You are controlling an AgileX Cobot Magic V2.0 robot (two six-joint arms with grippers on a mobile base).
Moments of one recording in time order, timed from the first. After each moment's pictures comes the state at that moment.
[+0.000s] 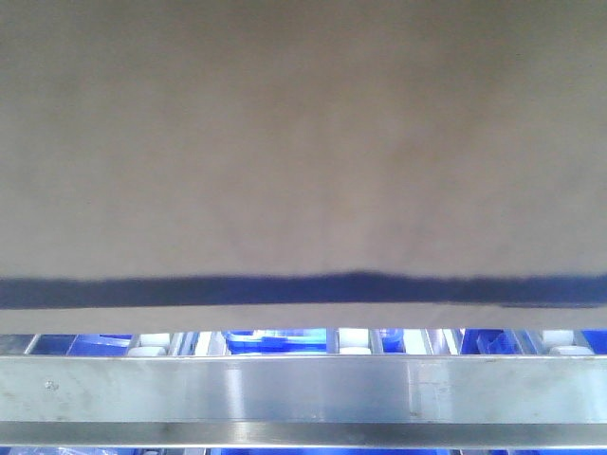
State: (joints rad) left arm -0.35 0.25 -1.01 0.02 1.19 -0.22; right arm 0.02 0.13 -0.89 0.37 0.97 -0.04
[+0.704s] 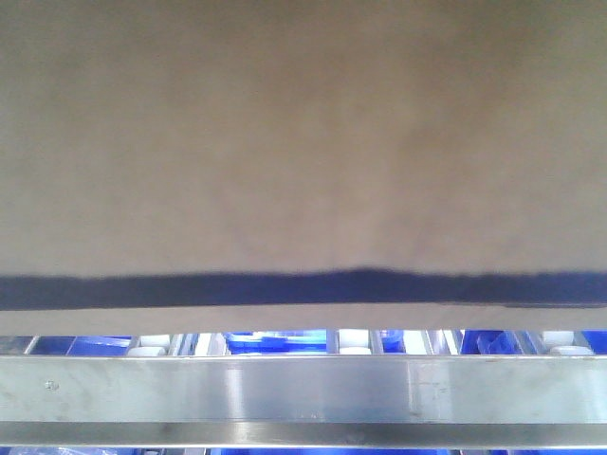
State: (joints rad) left arm -0.35 0.25 -1.01 0.02 1.19 -0.22; right arm 0.02 0.13 -0.89 0.37 0.97 -0.04
